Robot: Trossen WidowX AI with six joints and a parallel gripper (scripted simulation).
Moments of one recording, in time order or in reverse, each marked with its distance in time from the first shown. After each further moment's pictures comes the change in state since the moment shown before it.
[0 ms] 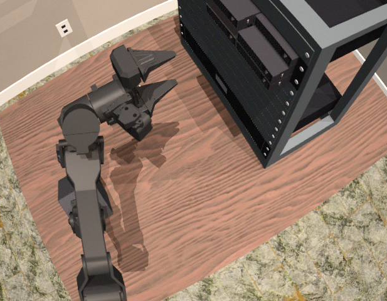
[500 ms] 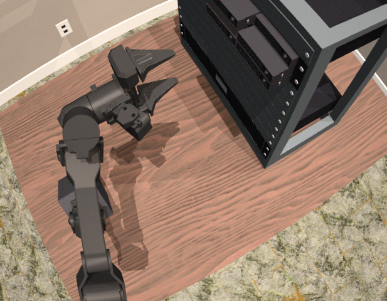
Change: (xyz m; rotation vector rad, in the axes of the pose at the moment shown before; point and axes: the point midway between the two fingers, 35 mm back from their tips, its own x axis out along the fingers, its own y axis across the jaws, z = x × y) arm 0.000 0.004 0.000 0.002 -0.009 0.037
